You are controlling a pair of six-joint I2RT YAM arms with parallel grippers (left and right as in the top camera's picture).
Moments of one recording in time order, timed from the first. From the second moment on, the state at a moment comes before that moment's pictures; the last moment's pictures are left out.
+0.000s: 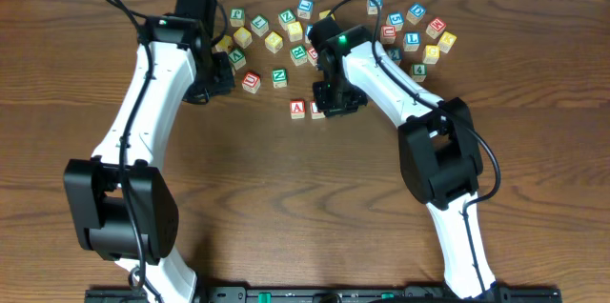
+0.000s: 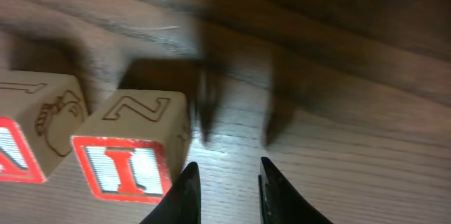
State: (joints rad) left arm -0.12 1.86 1.60 -1.12 -0.04 -0.38; right arm 0.50 2.36 1.95 -1.15 -0.09 0.32
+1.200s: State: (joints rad) left arm -0.28 1.92 1.49 -0.88 0.02 -0.32; right arm 0.49 2.36 1.93 -1.06 -0.12 0.35
